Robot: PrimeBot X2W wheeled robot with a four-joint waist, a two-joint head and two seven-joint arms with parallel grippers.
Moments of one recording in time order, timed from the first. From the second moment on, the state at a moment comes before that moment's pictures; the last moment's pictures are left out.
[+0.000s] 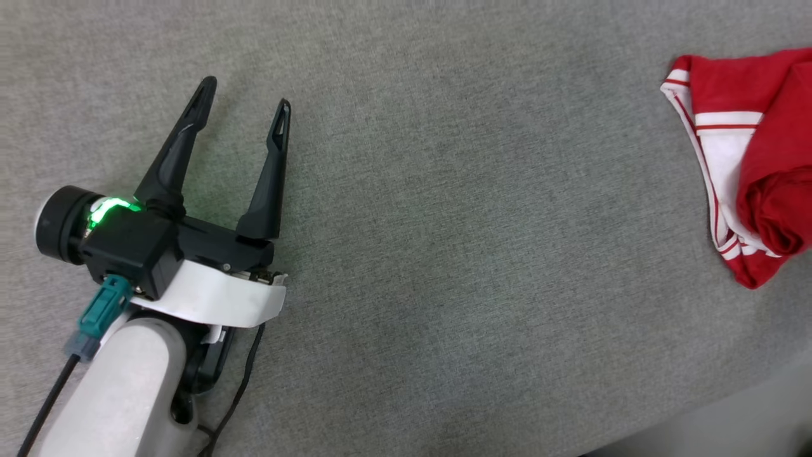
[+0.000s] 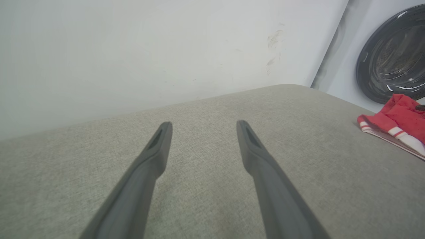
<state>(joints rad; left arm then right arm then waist) -0.41 0.43 -0.34 -0.24 -0.32 0.09 -0.14 -0.79 -0.42 -0.26 0.78 0.16 0.13 0.03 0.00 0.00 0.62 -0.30</state>
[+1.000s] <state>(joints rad) -0.09 0.33 -0.28 -0.05 -0.41 0.16 -0.26 -0.26 -0.22 0.02 0.11 0.21 0.13 -0.05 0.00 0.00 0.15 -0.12</state>
